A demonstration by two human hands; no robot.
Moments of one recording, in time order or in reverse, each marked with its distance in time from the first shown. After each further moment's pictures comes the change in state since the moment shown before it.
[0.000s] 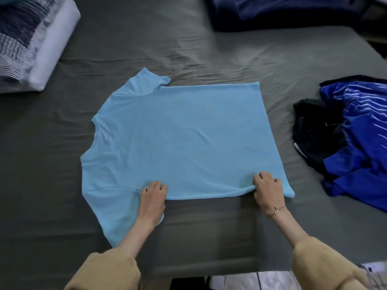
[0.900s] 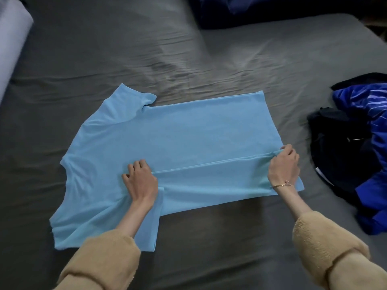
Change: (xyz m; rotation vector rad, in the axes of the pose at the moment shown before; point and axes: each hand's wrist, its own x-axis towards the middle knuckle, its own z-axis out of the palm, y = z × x) left_hand 0.198 -0.044 -0.017 -0.166 0.160 -0.428; right_hand 0.172 0.008 -0.007 0.250 0.284 0.688
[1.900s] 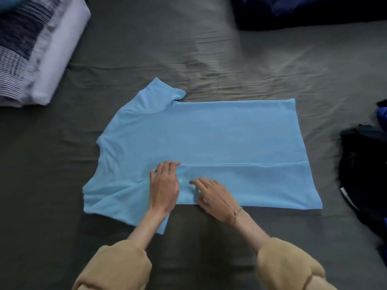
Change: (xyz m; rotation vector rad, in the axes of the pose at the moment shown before) left_hand -0.054 -0.002 -0.014 -0.132 0.184 0.328; right_hand -0.127 -0.082 0.023 0.262 -0.490 -1.264
